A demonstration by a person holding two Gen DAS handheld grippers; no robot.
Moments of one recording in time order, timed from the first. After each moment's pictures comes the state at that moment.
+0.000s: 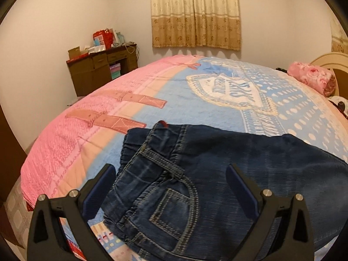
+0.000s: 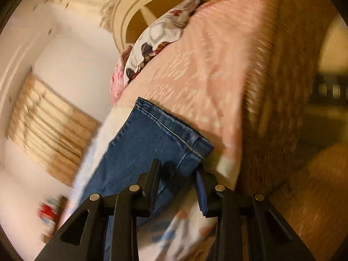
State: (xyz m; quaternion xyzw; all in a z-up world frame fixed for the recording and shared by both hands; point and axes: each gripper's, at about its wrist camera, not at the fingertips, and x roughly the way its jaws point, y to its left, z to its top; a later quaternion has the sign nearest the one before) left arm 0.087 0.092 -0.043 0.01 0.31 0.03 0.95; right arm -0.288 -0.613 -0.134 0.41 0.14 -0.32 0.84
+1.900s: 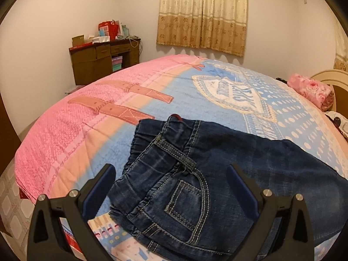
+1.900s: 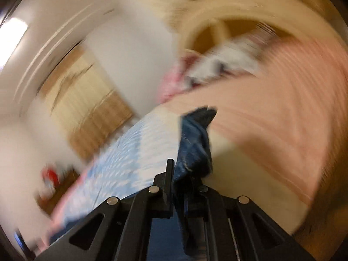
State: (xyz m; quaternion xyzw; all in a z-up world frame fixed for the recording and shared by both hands) left arm 0.076 0.125 -0.050 -0.05 0.31 0.02 0.95; right arm -0.202 -0.528 -0.015 0.24 0.10 -0.18 0.95
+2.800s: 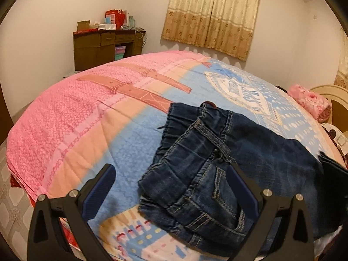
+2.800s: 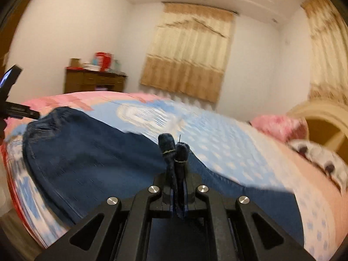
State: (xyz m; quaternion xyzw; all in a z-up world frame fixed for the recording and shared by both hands) left arm 0.070 0.189 -0.080 -0.10 0.32 0.00 0.94; right arm -0.034 -0.144 -0.063 -0.17 0.14 0.00 0.98
